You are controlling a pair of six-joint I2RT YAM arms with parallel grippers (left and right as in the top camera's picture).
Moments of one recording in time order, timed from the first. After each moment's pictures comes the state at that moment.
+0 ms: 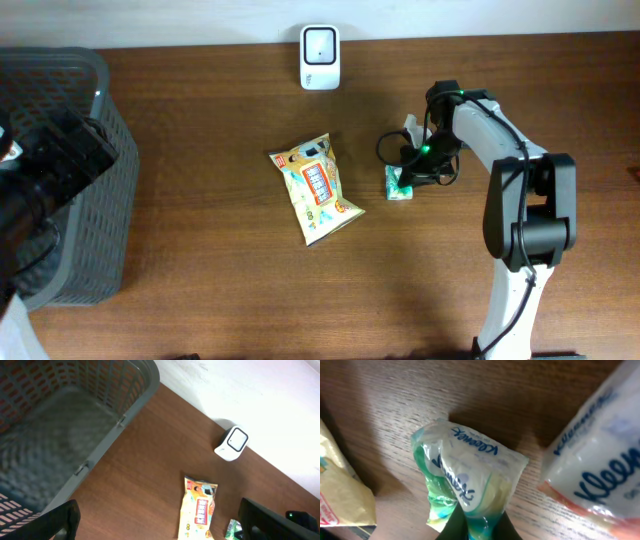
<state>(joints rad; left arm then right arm) 0.23 1.42 2.37 -1.69 0.05 -0.45 0.07 2.21 1.63 -1.09 -0.39 -0.08</state>
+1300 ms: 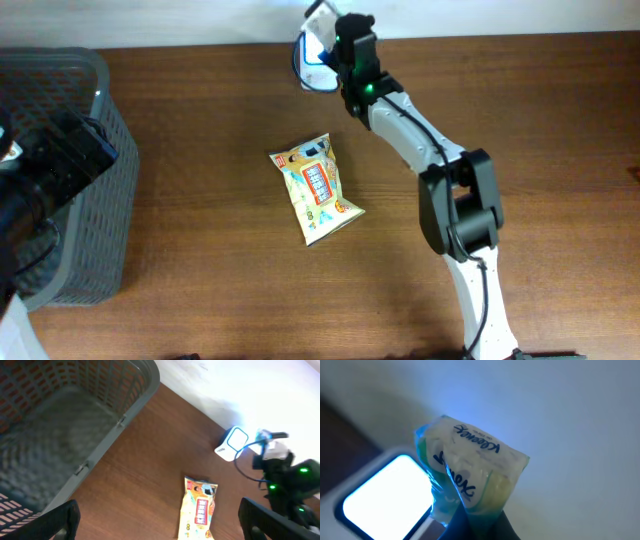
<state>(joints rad) 0.23 1.42 2.37 -1.69 0.05 -0.45 0.38 2.43 2.01 0.12 0.24 -0.72</state>
